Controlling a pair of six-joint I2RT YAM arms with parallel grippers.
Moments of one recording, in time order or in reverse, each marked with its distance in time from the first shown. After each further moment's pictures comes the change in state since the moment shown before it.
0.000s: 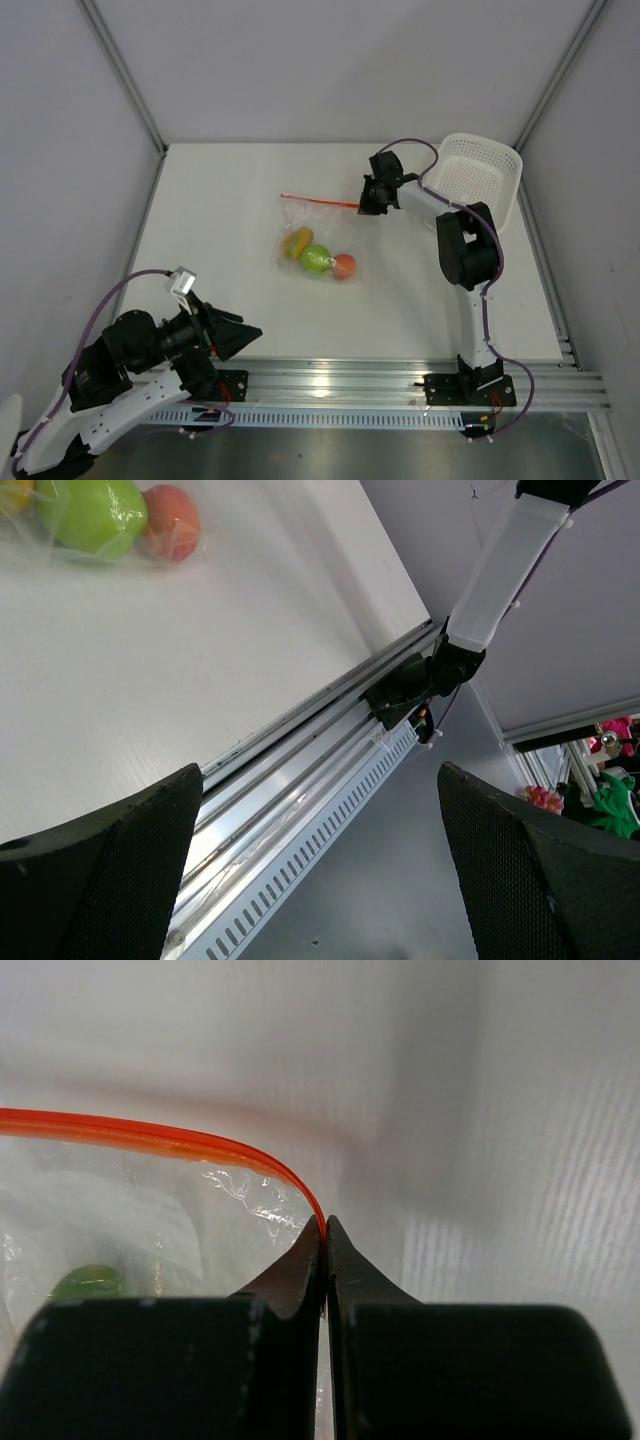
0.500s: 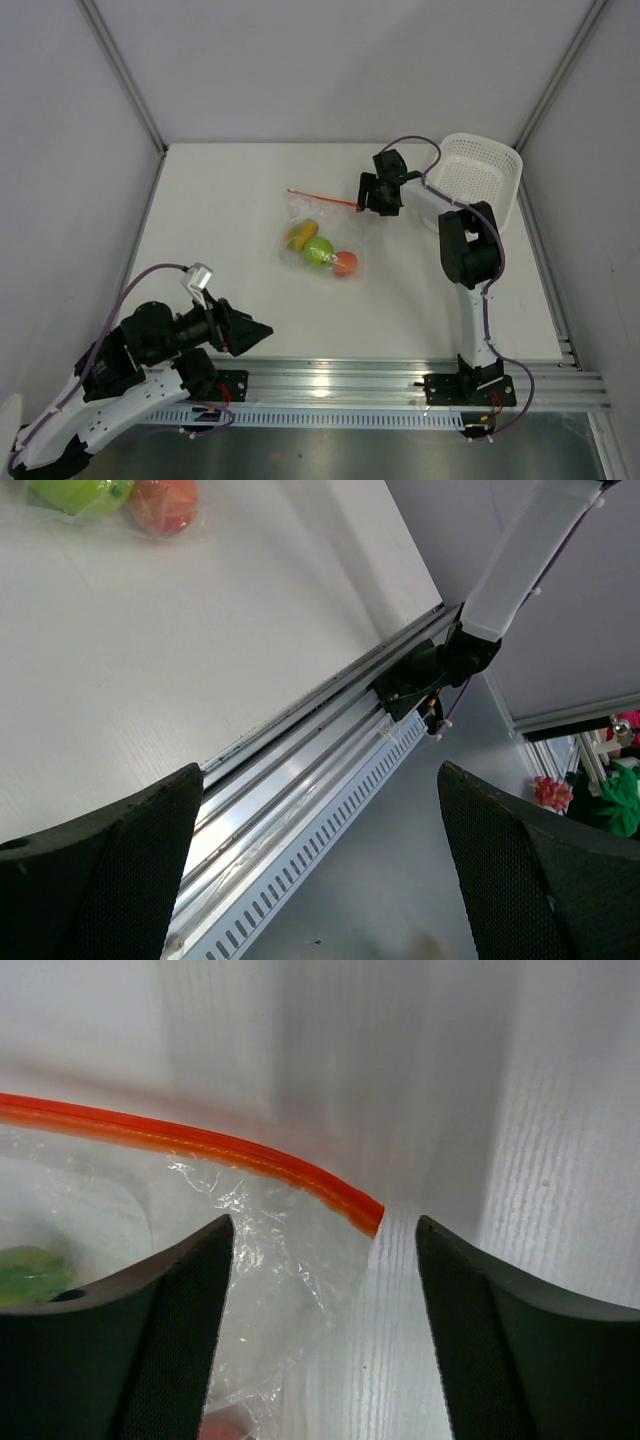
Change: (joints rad) left arm 0.000 0.066 -0.034 0.053 0.023 0.002; right arm -0.031 0.019 0.027 -0.051 0.068 -0.092
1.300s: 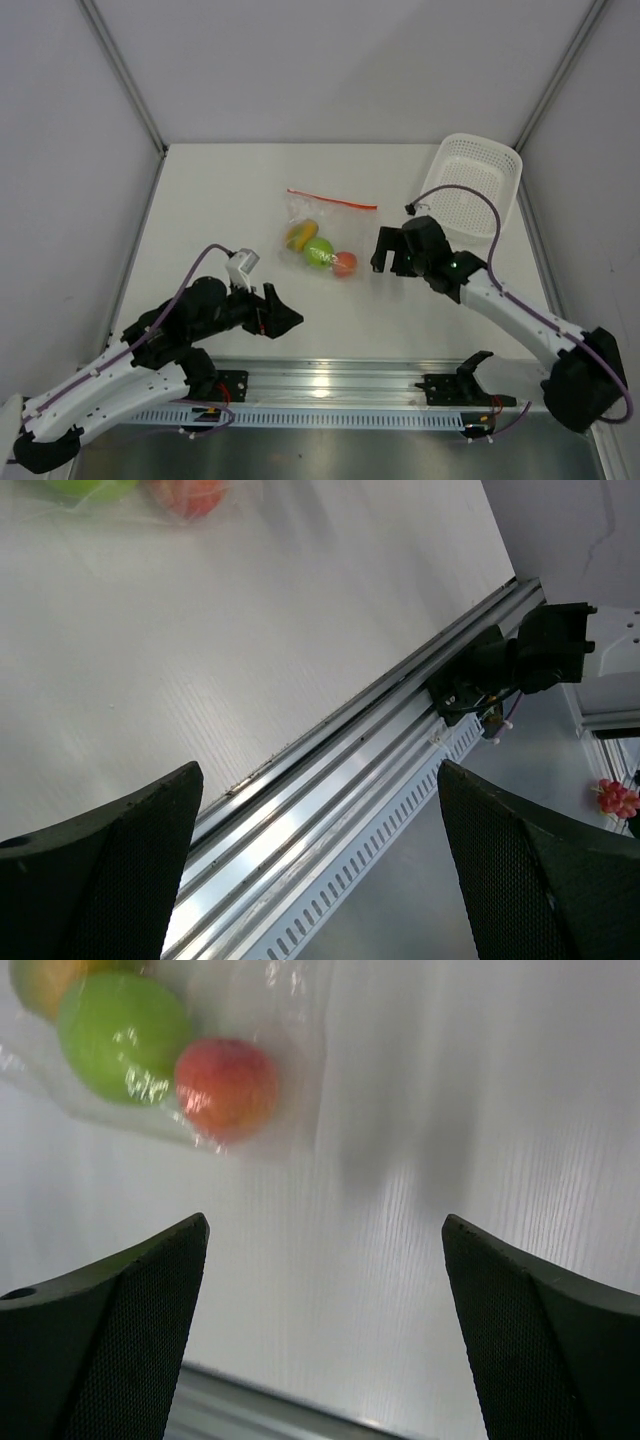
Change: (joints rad) left arm 0.000 0.317 -0.068 0.219 0.000 0.051; right arm 0.218 -0.993 -0.838 0.024 0.167 0.121
